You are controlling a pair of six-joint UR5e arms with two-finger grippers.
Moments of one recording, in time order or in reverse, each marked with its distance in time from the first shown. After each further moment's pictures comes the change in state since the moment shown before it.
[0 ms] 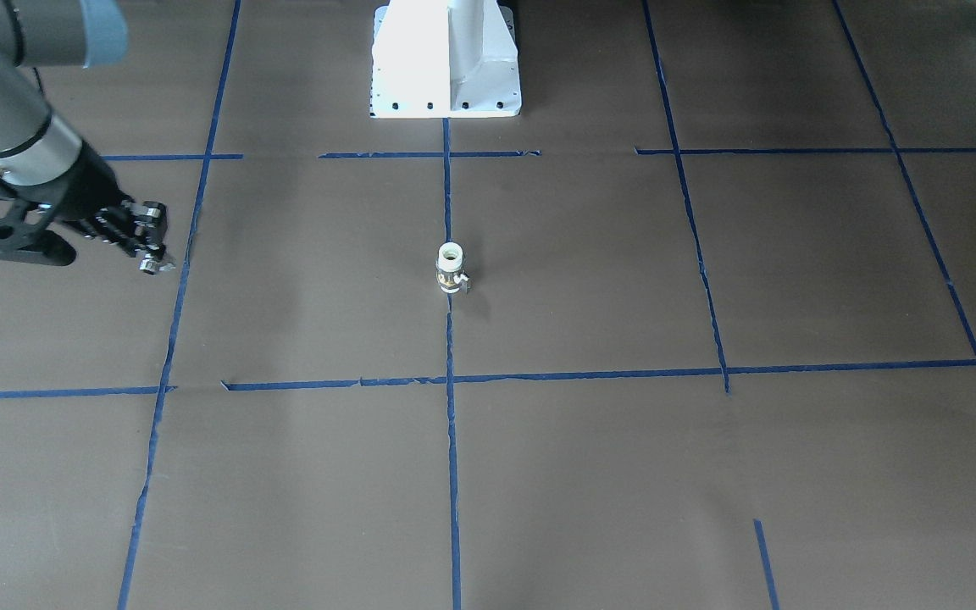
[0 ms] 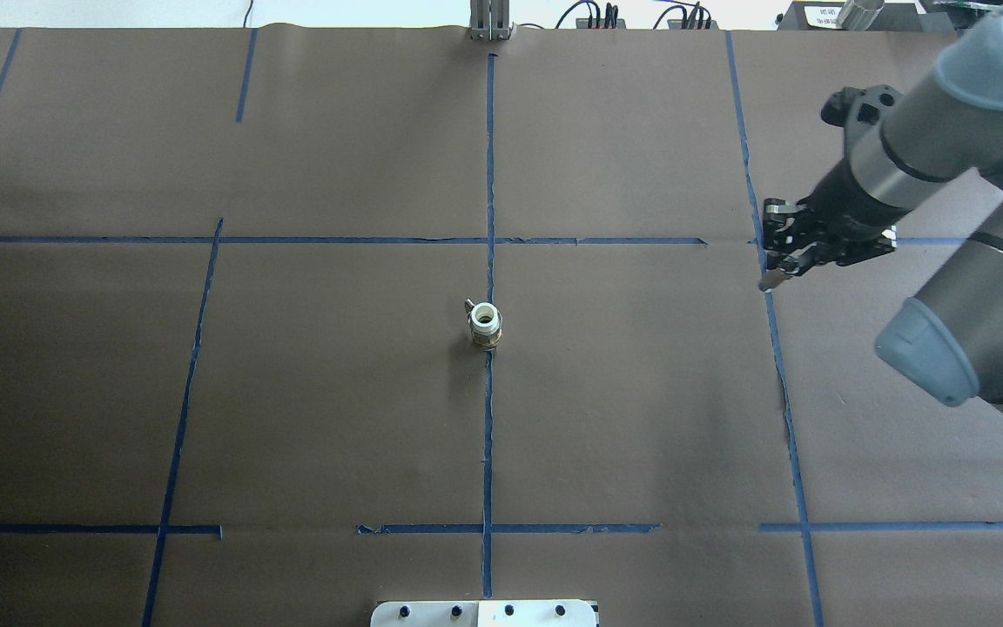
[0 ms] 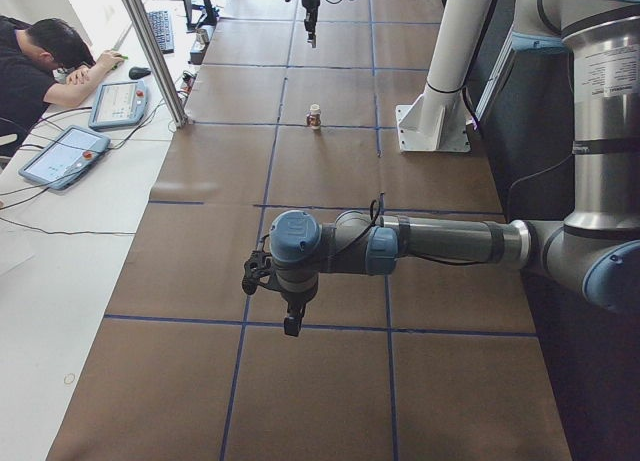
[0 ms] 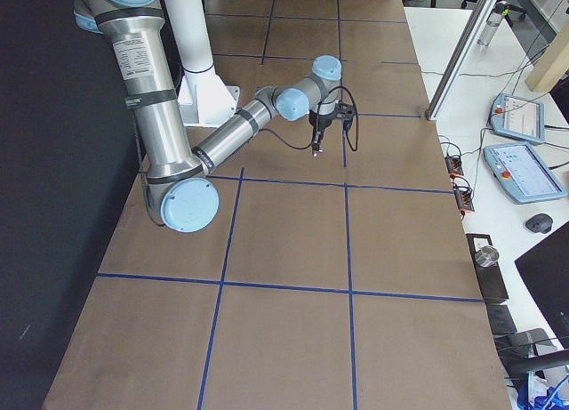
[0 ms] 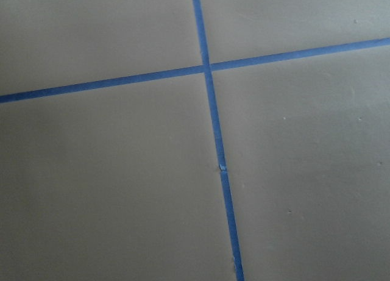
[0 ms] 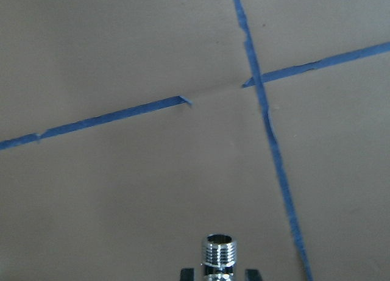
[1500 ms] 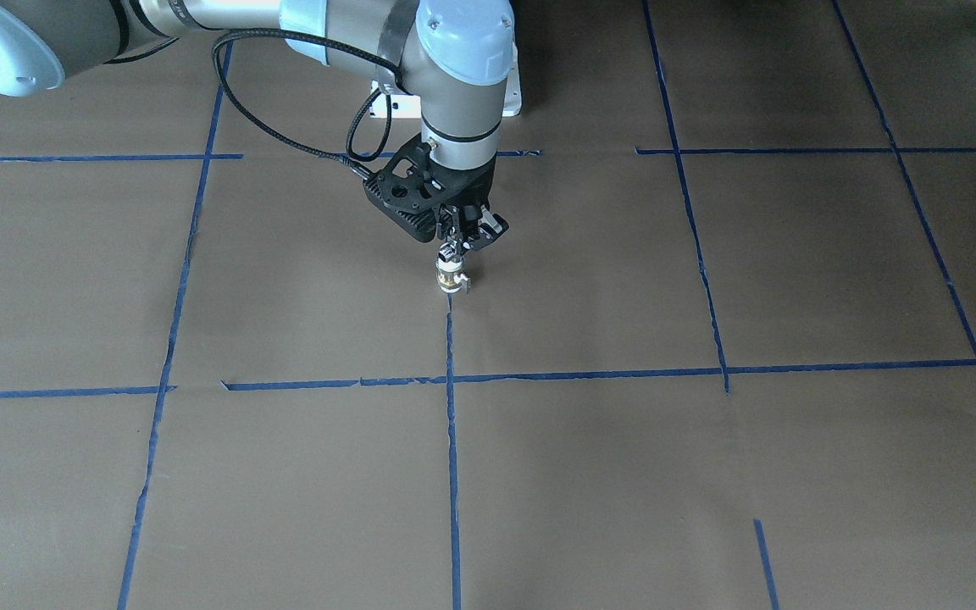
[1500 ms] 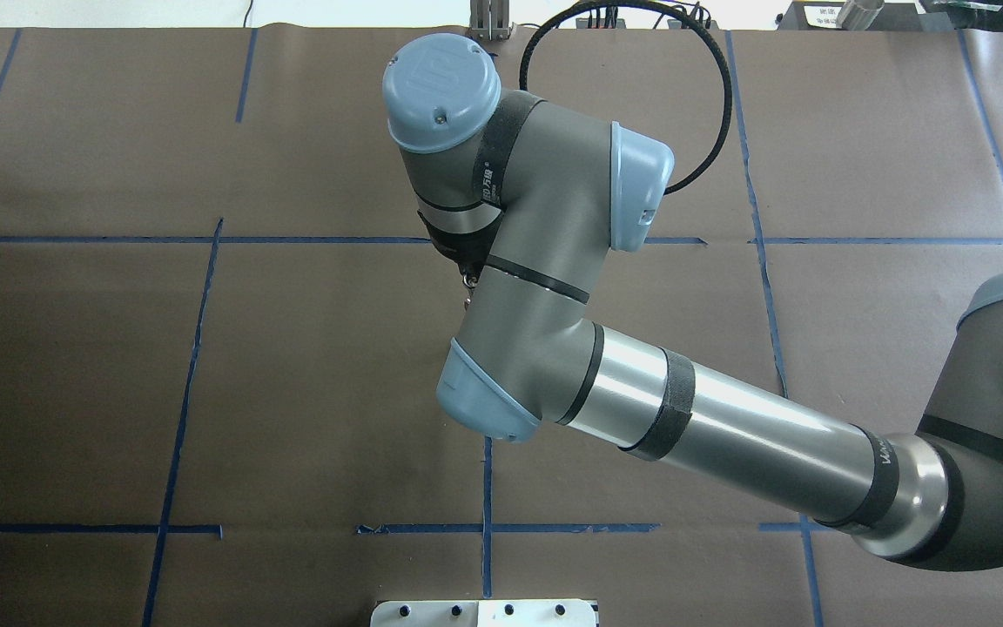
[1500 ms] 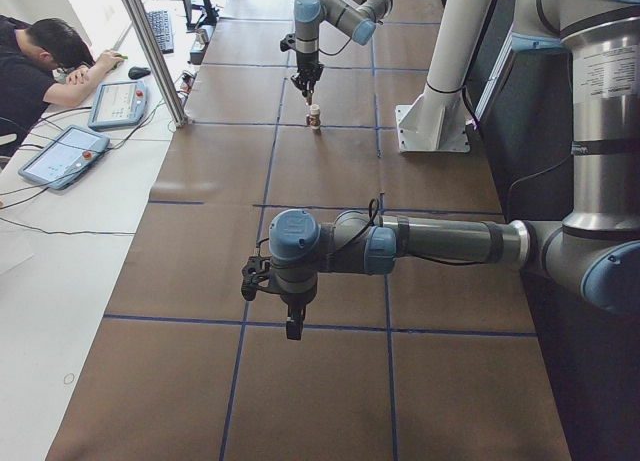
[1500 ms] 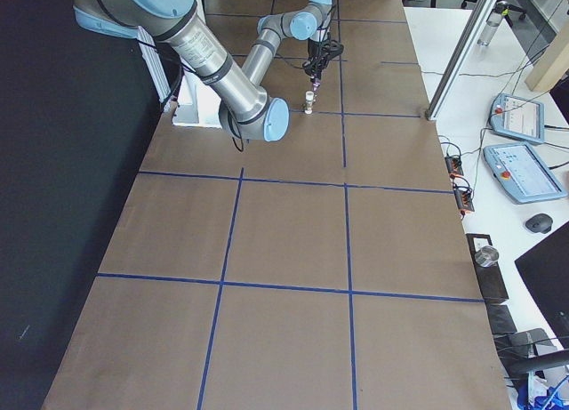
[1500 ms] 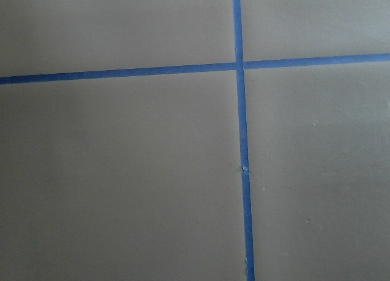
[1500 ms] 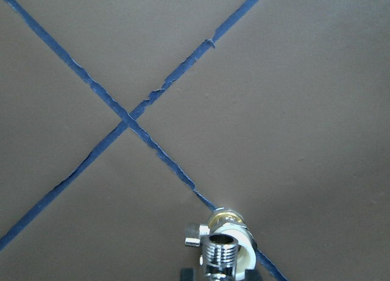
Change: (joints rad) left arm 0.006 -0.003 0.000 -0.004 0.023 -0.077; right arm -0.316 0.648 -0.447 -0.168 -0.276 0.753
